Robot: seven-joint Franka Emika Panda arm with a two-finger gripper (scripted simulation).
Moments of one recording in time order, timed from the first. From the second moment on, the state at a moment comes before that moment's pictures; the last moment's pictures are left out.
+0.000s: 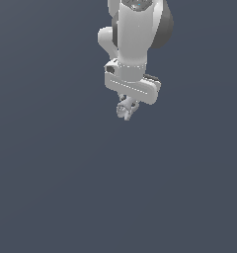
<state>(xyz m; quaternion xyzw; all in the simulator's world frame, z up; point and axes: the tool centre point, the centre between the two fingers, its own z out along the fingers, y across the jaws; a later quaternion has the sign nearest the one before) -0.089 0.041 0.271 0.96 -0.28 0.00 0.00</state>
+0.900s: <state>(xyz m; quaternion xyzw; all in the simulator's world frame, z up) -0.090 0.035 0.444 0.96 -0.28 0.00 0.00</state>
